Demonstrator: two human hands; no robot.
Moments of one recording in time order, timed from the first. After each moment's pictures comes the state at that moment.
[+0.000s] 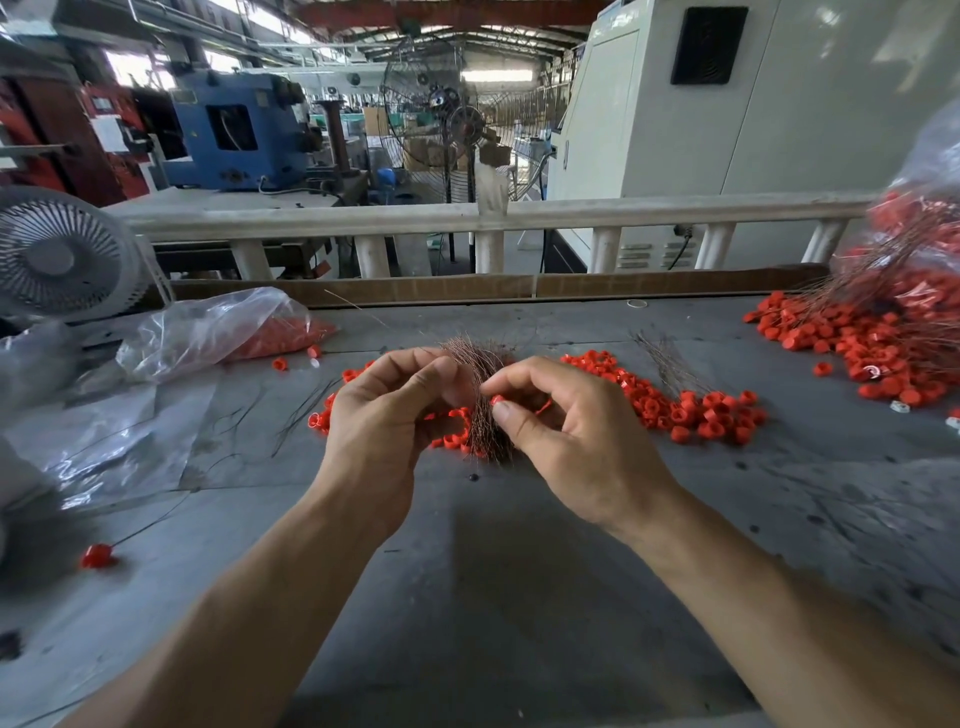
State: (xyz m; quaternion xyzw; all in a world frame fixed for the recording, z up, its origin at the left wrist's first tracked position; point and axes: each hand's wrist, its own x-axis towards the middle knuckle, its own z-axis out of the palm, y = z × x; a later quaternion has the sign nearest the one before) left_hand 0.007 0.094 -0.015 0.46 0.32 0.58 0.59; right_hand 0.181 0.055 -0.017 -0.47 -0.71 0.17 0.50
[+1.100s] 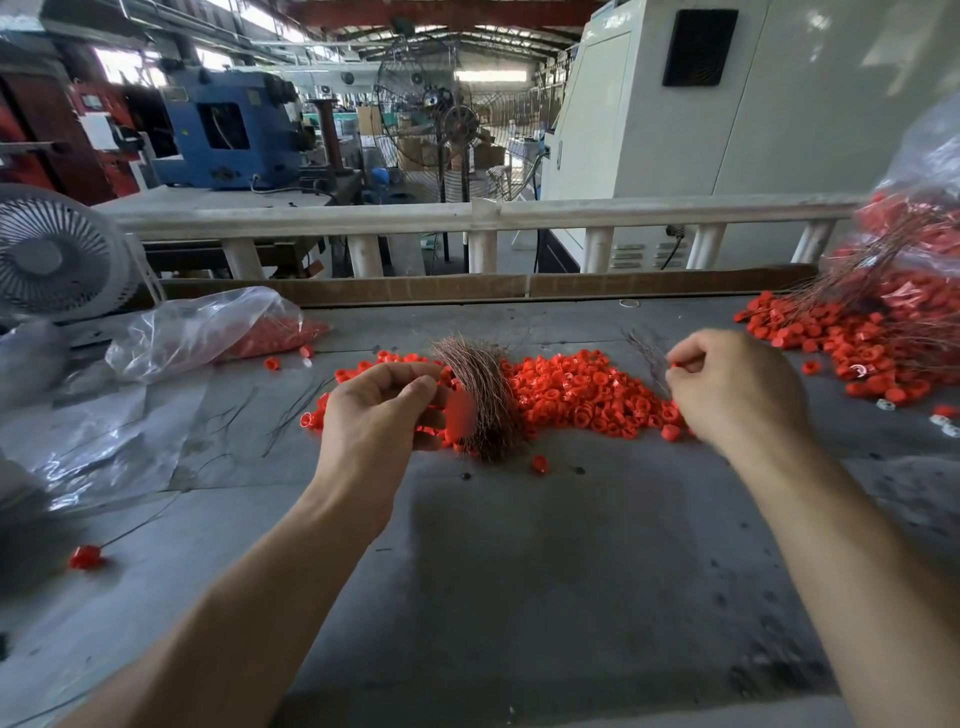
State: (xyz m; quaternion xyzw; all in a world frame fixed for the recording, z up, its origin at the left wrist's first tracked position) left_hand 0.007 0.096 -0.018 0.51 0.45 0.55 0.48; right_hand 0.286 0.076 -0.005 -0.81 -0.49 -0.04 0.32
